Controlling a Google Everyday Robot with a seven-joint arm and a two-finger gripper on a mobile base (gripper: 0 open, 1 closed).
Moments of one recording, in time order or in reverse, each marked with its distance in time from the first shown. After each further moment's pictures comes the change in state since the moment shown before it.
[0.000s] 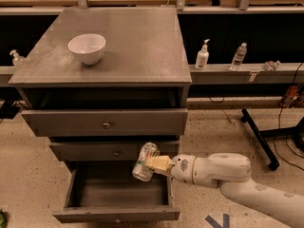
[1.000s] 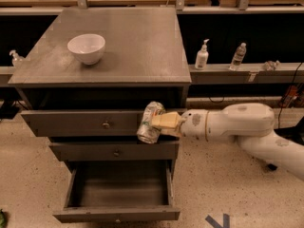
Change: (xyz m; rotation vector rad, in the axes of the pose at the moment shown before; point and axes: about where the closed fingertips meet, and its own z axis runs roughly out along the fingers) arm 0.091 -0.114 -0.048 0.014 -0.002 -0.107
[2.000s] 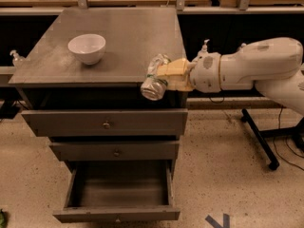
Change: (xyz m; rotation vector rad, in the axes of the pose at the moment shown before) arm 0.098 -0.103 -0.038 -0.029 0.014 -0.025
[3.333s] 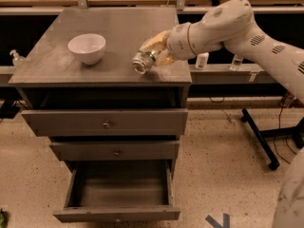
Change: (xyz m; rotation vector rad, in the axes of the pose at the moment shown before) arm 0.110 0.023 0.073 -0.177 0.030 0.209
